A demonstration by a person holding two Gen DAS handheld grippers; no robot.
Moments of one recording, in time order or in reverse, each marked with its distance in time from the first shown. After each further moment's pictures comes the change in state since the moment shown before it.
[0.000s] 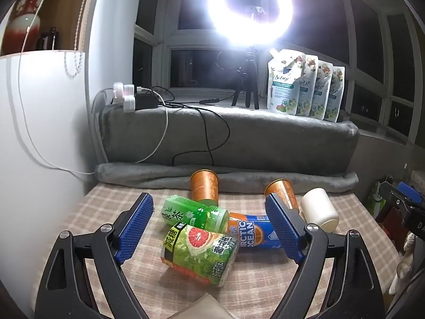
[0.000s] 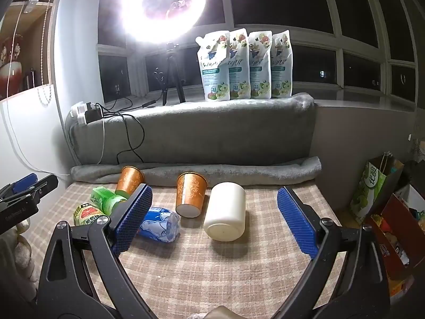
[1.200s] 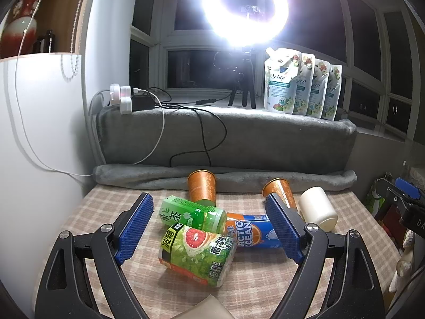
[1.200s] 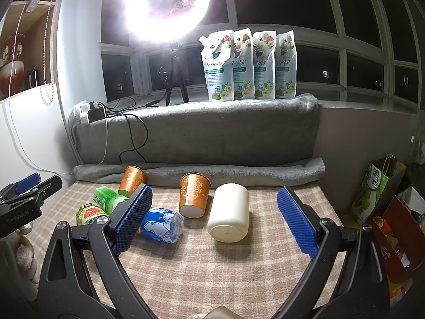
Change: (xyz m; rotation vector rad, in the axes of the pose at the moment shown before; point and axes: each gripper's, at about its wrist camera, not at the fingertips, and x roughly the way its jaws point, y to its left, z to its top) left arm -0.002 -0.008 0.002 0.012 0.001 0.002; right arm 0.003 0.004 -0.001 -0.009 0.001 0.001
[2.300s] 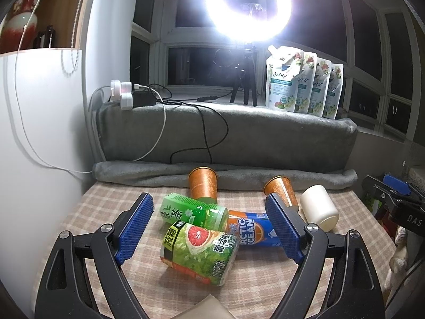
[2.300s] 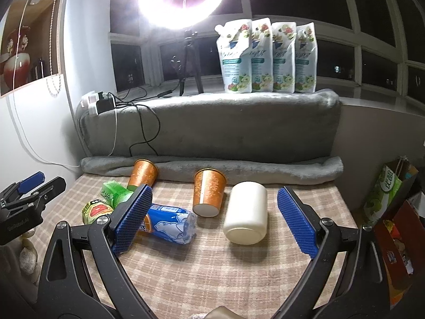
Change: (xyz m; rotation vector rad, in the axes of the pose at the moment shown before) left arm 0.003 0.003 -0.003 -0.006 0.011 -0.001; right arm 0.028 0.018 0.002 -0.024 0.054 0.063
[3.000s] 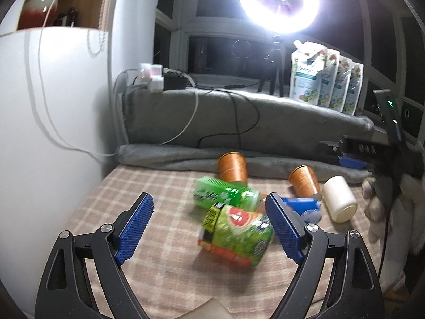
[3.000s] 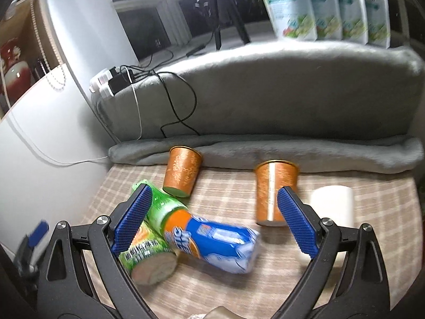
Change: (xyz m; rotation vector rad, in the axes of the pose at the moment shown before) left arm -0.006 0.051 -0.014 -0.055 0.066 0.068; right arm 0.136 0.034 0.037 0.104 0.307 0.262
